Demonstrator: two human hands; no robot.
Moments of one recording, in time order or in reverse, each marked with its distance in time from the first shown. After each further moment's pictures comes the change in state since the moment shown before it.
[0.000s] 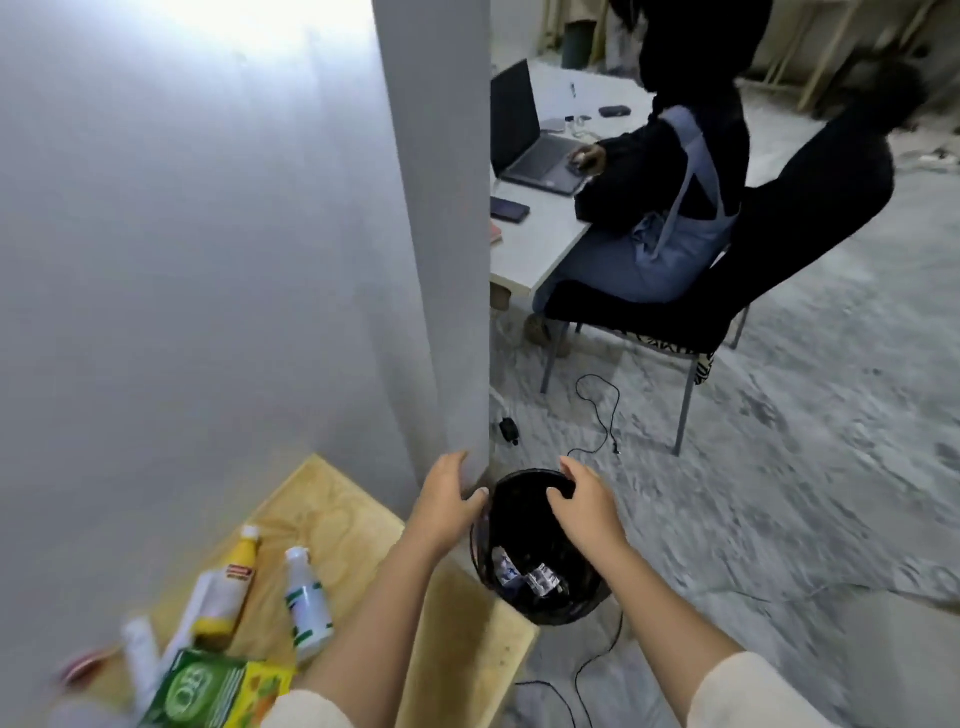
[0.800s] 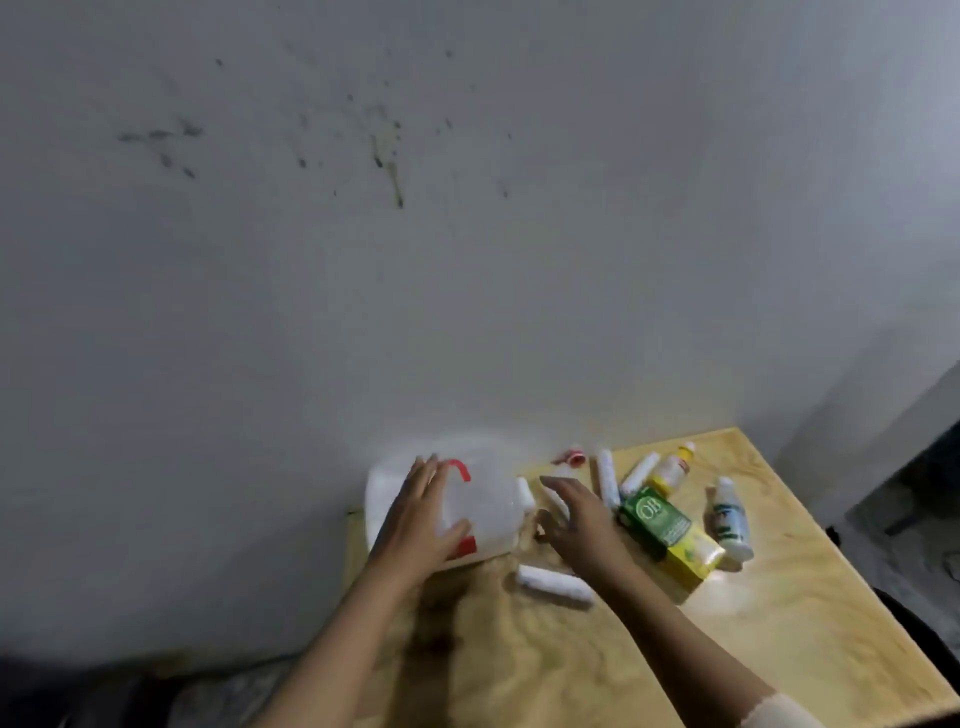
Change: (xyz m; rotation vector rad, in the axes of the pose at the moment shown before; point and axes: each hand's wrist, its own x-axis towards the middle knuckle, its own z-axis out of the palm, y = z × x) left_hand -0.441 -0.310 -0.193 0.139 0.671 -0.359; right_hand -0.334 -0.187 0.309 -0.264 -0.539 -0.869
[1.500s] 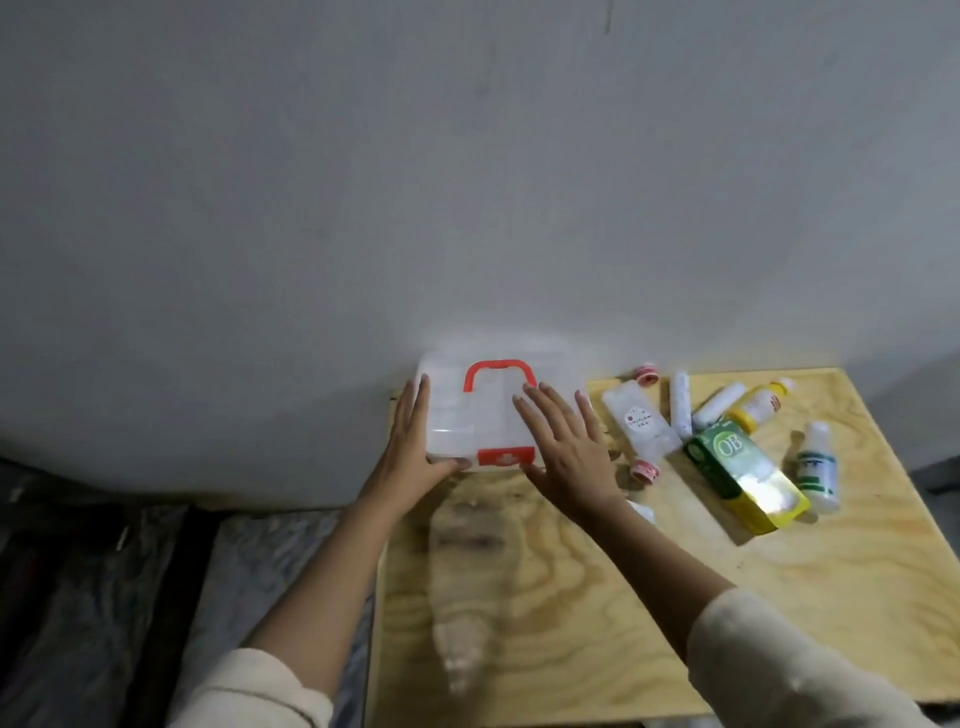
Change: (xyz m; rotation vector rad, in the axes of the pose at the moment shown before) left_hand -0.019 -0.093 0.026 -0.269 0.026 -0.260; right_hand 0.023 0.003 0.098 -0.619 0.033 -0.536
